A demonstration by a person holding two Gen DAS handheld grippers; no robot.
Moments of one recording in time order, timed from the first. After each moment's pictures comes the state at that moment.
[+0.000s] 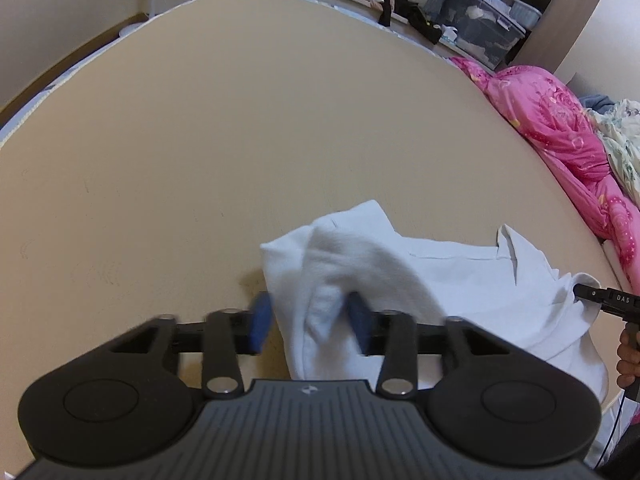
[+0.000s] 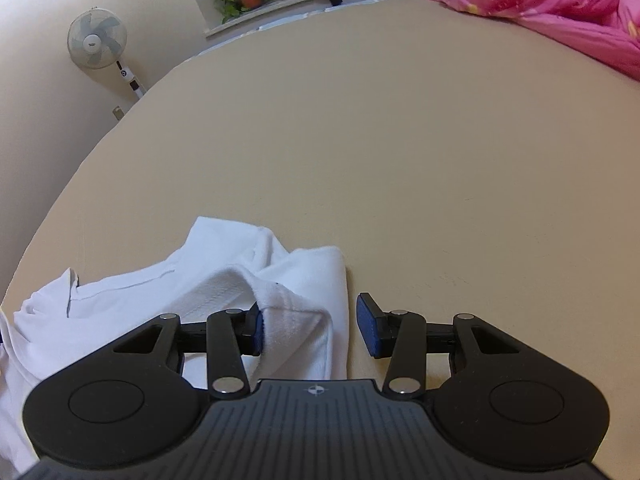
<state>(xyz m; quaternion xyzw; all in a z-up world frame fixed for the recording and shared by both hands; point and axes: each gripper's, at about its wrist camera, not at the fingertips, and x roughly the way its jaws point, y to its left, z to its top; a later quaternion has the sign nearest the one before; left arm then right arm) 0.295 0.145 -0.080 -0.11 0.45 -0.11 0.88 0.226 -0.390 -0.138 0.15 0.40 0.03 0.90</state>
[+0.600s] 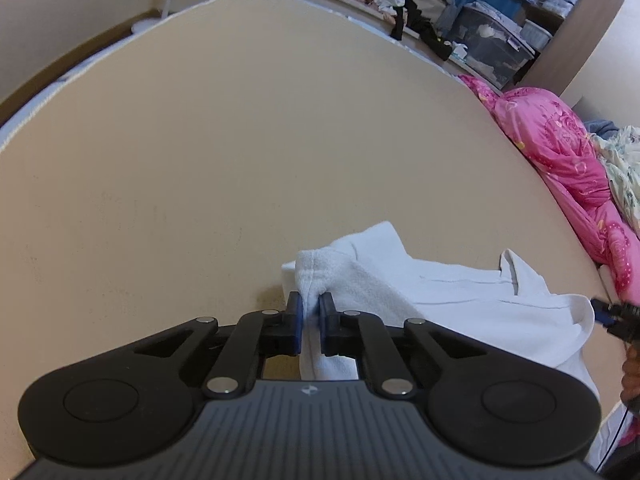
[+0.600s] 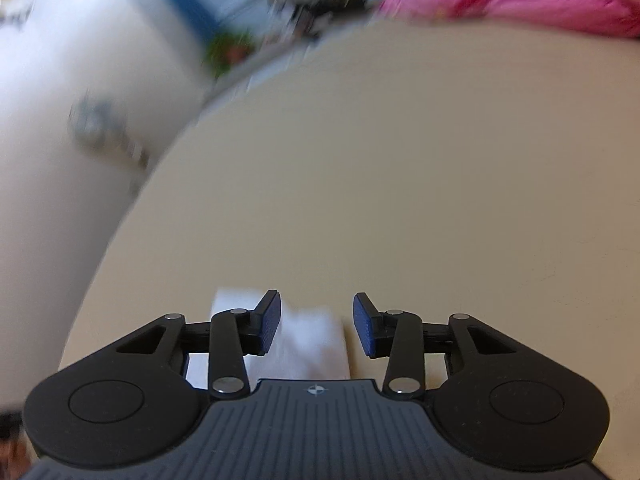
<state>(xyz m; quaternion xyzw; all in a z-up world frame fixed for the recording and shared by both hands) 0.305 0.164 -0.080 -0.14 0.44 -0.09 0.88 0.219 -0.436 -0.125 0.23 0.39 0.05 0.89</state>
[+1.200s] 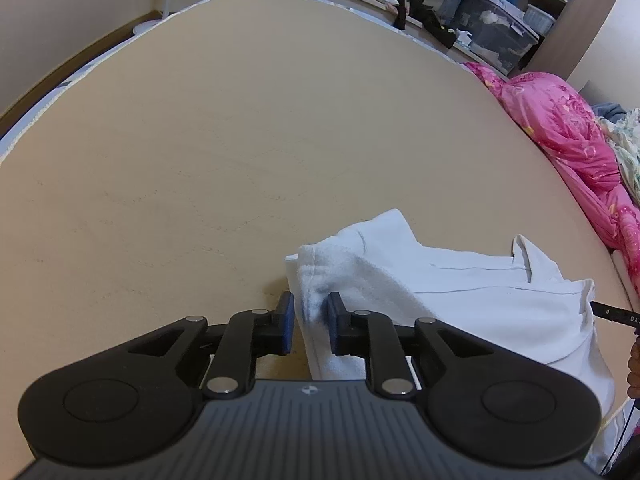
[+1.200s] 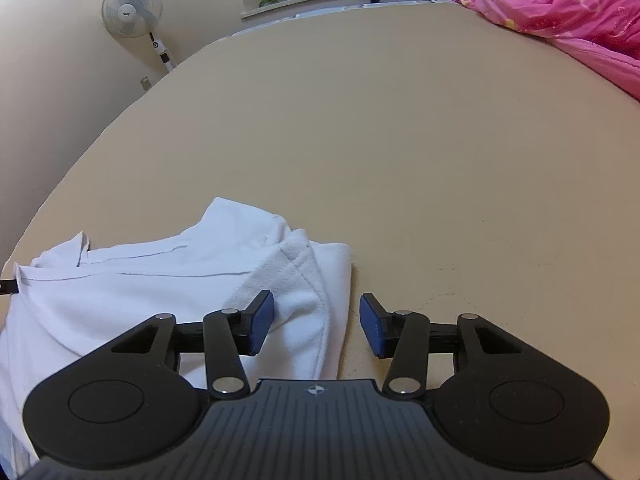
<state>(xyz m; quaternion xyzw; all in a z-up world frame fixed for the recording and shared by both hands) 0.308 0.150 -0.084 -0.11 0.45 -0.08 0.88 0.228 -0.390 -0.136 0.11 0.42 0.08 0.90</state>
